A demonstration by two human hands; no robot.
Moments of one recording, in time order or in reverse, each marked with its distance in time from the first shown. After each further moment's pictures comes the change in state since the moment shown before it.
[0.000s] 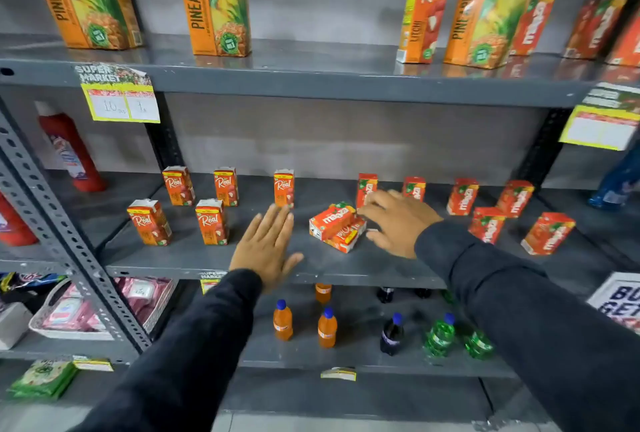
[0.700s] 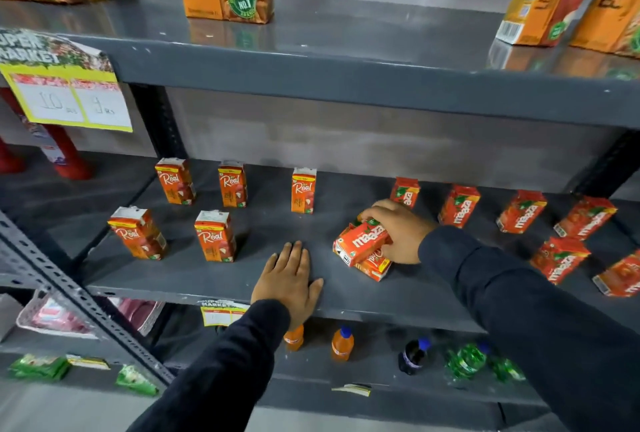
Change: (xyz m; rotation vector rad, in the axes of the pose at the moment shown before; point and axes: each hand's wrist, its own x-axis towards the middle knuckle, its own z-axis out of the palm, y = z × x) left_hand 0.029 -0.012 0.094 -0.197 -0.290 -0.216; right_hand 0.118 0.023 0.080 0.382 -0.318 0.145
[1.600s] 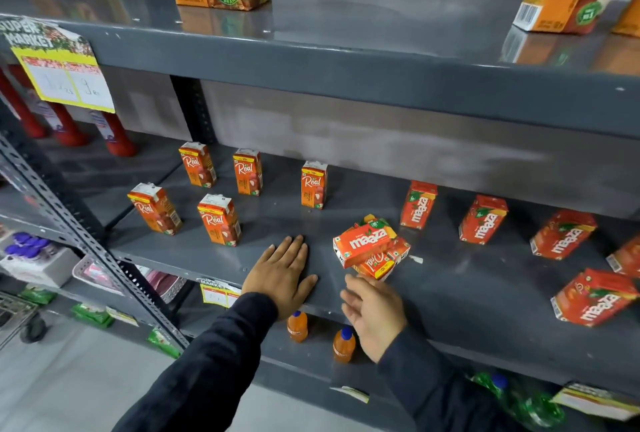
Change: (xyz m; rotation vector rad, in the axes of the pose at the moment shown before) left_hand -0.006 0.007 -0.008 0.033 -0.017 -0.075; right_hand -0.052 -0.063 0.093 1.946 0.068 0.689
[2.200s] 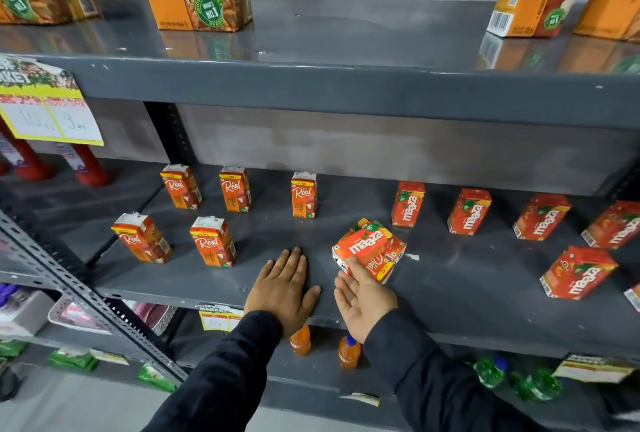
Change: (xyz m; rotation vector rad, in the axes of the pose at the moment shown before) left_hand 0.004 -0.005 0.006 -0.025 0.017 0.029; right_hand 0.014 -0.004 0.033 0.355 0.077 0.050
